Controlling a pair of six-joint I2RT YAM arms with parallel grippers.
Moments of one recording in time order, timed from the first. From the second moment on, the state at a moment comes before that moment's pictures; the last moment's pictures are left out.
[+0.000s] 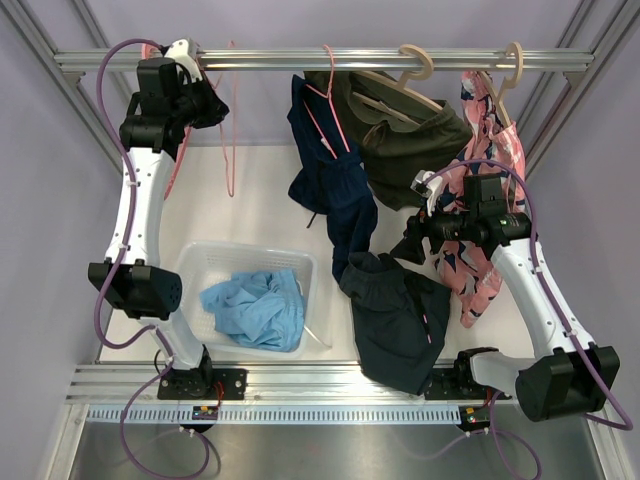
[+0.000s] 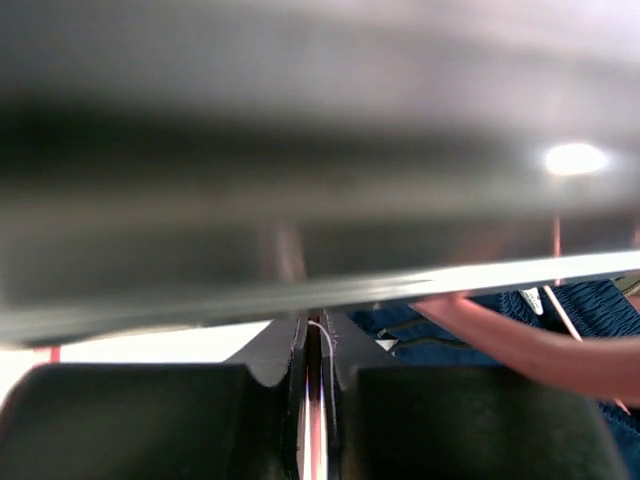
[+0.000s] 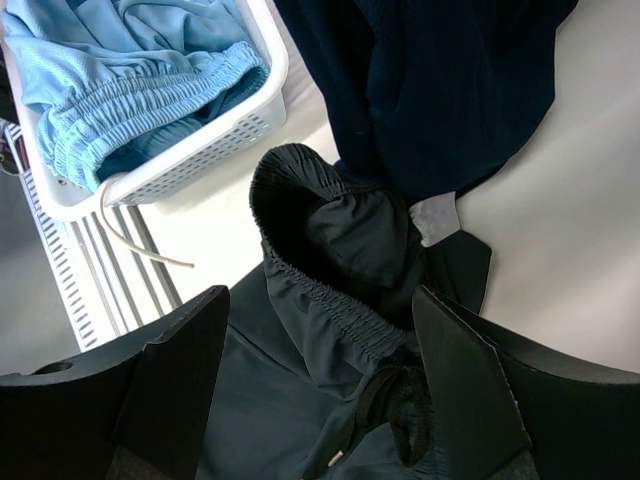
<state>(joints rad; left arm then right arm) -0.05 1.77 2.12 -0.71 0.23 -0.27 0.15 1.18 1.12 -0.77 -0.85 -0.38</state>
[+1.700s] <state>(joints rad) -0.05 0.53 1.23 -0.69 0.24 -0.32 0.57 1.42 0.80 -0.56 -0.21 -0.35</state>
